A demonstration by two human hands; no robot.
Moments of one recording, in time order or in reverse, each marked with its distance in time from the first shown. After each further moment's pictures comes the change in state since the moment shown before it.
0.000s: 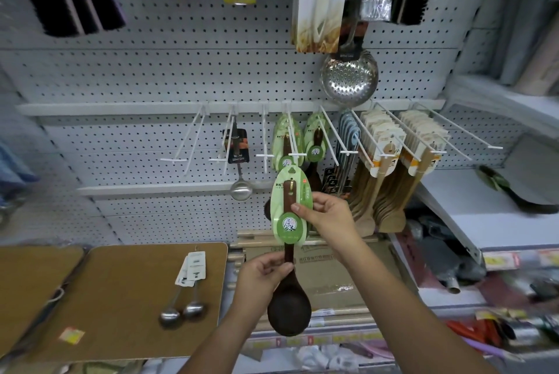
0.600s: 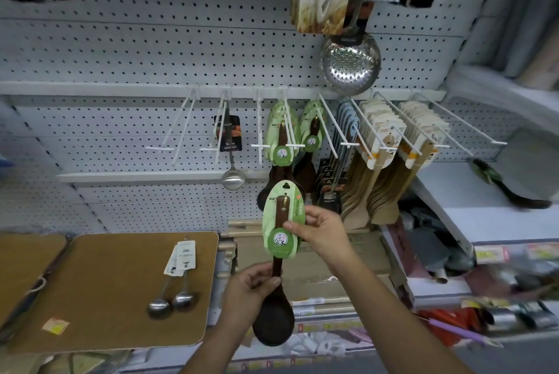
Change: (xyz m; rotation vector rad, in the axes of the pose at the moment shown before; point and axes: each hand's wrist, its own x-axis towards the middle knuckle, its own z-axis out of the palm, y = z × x) left_hand -0.012 -0.026 -0.007 0.001 0.019 -0.080; right_hand -0.008 0.035 -0.003 -0.017 -0.022 0.102
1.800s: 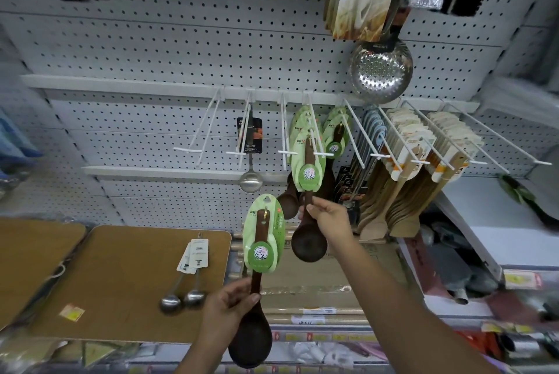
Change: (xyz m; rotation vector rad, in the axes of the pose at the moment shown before) left_hand -0.005 -0.024 -0.065 -0.017 0.102 -0.029; right_hand 0.089 0.037 0.009 -0.030 0.230 0.125
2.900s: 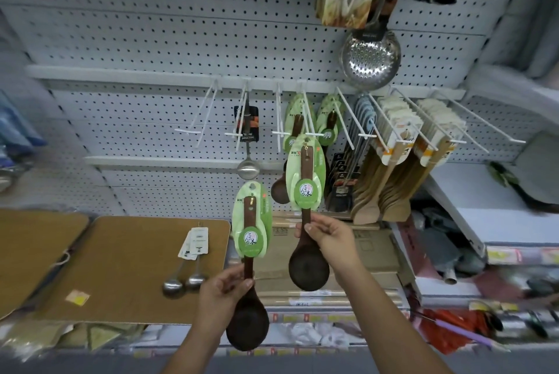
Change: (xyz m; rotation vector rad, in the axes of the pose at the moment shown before) left_hand -0.030 -0.002 -0.002 -0.013 0.067 0.005; right_hand -0.112 0.007 -0.022 0.043 -0.096 -0.044
